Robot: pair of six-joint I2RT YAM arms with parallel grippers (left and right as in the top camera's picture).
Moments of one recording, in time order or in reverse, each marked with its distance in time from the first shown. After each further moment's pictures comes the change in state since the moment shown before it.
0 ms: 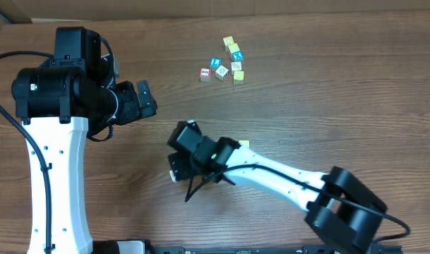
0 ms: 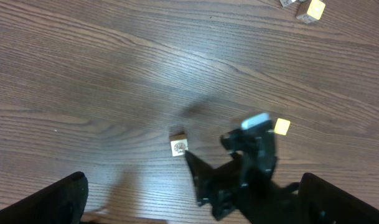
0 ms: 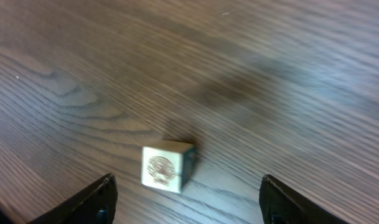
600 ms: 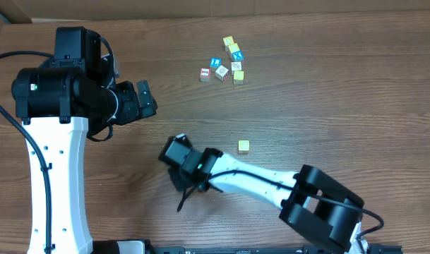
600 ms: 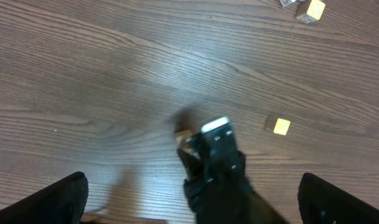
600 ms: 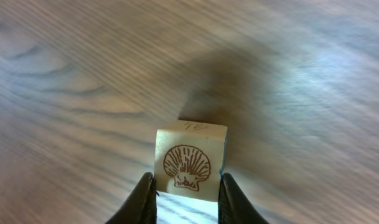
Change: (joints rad) left arm 0.000 0.000 0.000 0.000 0.000 0.000; right arm 0.042 0.098 0.019 -0.008 0.027 -0.044
